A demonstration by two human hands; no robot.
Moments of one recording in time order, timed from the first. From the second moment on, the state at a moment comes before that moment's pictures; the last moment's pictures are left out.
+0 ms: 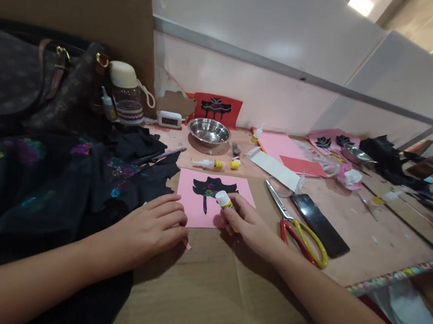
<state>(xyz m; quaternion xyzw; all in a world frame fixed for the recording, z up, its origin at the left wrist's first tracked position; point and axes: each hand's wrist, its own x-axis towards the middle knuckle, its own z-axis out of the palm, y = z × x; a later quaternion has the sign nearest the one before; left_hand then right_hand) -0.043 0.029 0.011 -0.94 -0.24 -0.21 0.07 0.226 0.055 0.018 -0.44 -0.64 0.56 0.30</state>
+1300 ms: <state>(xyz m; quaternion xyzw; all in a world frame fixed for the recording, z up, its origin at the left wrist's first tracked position) -0.036 0.015 0.008 -0.80 -0.34 -0.45 -0.21 0.236 0.039 0.015 -0.37 -0.65 0.61 0.26</state>
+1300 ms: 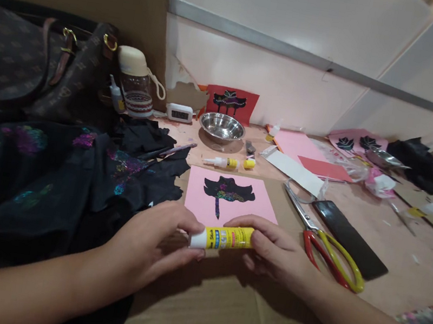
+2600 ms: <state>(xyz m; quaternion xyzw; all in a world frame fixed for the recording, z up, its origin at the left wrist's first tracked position) -0.020 0.023 0.003 -0.69 -0.39 -0.36 -0.49 0.247 0.034 0.009 -0.39 -0.73 0.53 0.22</state>
